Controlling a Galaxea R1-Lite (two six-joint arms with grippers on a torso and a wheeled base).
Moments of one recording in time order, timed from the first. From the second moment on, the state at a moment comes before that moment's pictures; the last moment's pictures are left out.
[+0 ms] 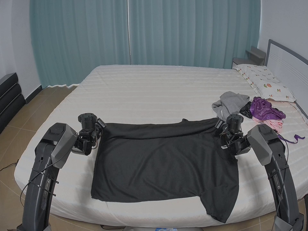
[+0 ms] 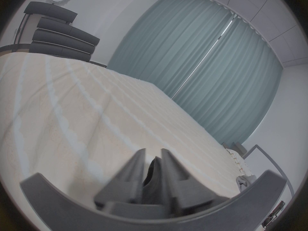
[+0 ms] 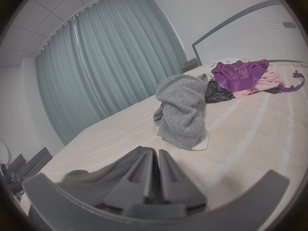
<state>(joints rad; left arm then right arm) -0.06 2.83 -1.81 -0.75 0.16 -0.73 0.08 2.90 -1.84 -0.86 -0.20 0.46</state>
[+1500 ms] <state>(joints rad) -0.10 2.18 -0.66 -0.83 -0.02 -0.90 0.08 2.17 -0.34 -1.14 0.17 0.73</state>
